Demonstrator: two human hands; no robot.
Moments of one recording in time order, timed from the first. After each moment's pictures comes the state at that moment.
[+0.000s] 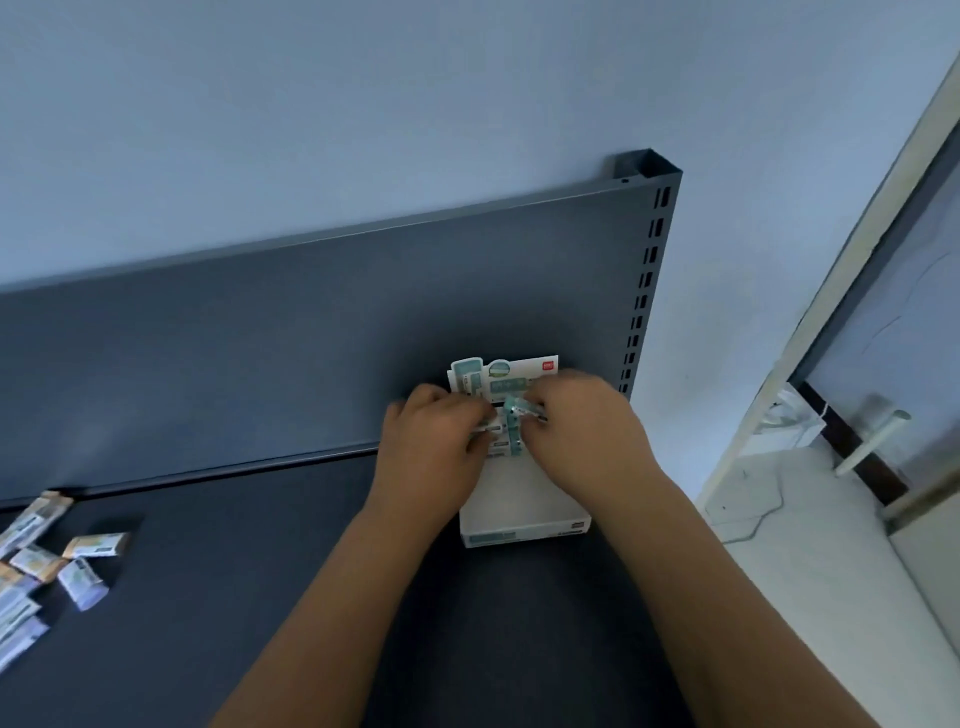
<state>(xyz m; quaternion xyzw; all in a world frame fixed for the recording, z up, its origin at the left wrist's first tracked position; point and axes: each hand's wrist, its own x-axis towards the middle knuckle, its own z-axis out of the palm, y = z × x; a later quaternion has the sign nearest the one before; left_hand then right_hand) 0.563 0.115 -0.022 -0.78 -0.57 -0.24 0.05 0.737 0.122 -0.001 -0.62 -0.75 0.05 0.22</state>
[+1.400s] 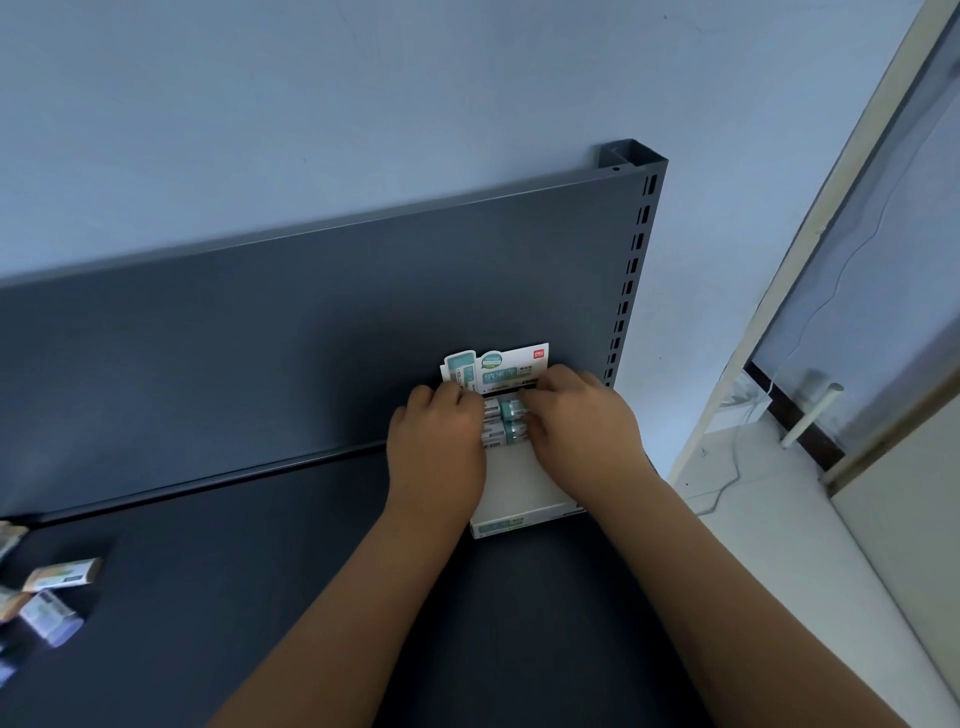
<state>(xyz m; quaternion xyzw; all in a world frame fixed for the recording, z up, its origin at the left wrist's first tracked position) 0.571 0.119 -0.036 -0.76 -0.59 -0.21 0.15 0.737 0.123 -0.040 -0.62 -0.75 -0.07 0.20</state>
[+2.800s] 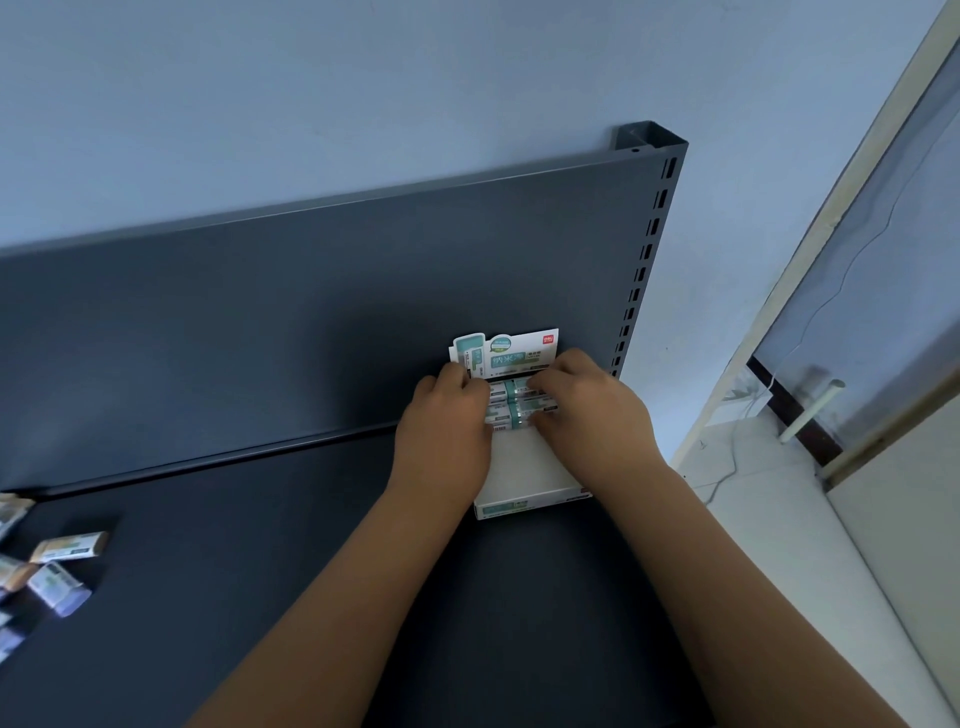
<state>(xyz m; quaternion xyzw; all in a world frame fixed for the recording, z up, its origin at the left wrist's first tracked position) 0.566 0.122 -0.044 -0.77 -0.59 -0.22 0.03 0.741 0.119 -0.040 -0.63 -0.74 -0.01 0.22</state>
